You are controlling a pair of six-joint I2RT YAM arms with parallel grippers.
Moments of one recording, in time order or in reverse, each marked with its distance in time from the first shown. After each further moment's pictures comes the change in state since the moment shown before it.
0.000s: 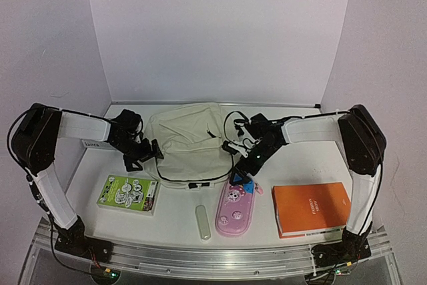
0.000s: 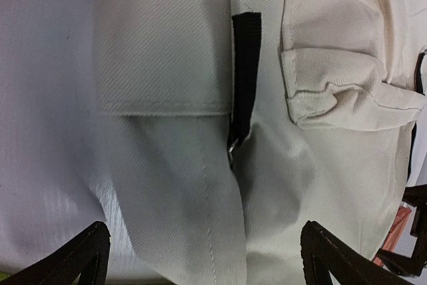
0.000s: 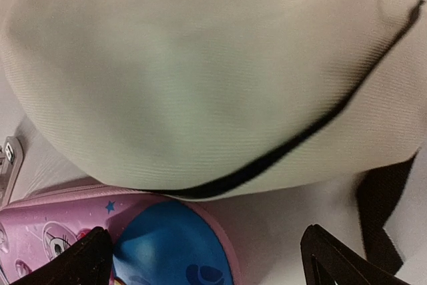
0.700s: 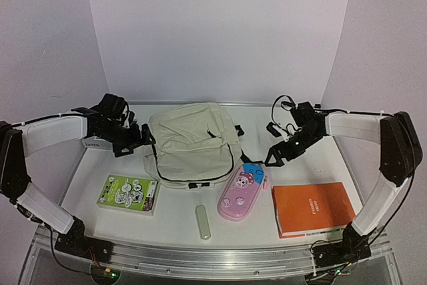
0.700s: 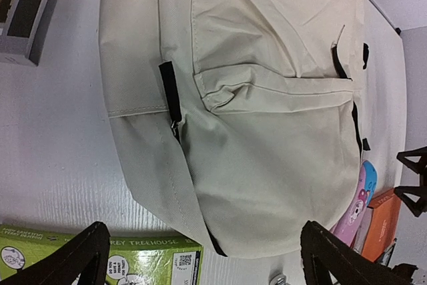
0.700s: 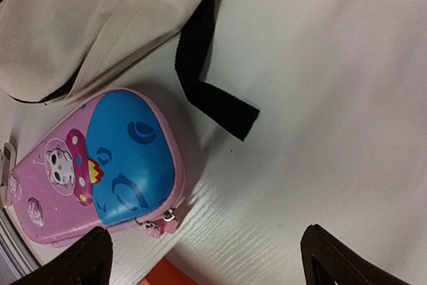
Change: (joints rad) left arm 0.000 -0.275 0.018 -0.122 -0.049 0.117; right arm -0.287 -0.297 -0.211 -0.032 0.013 0.075
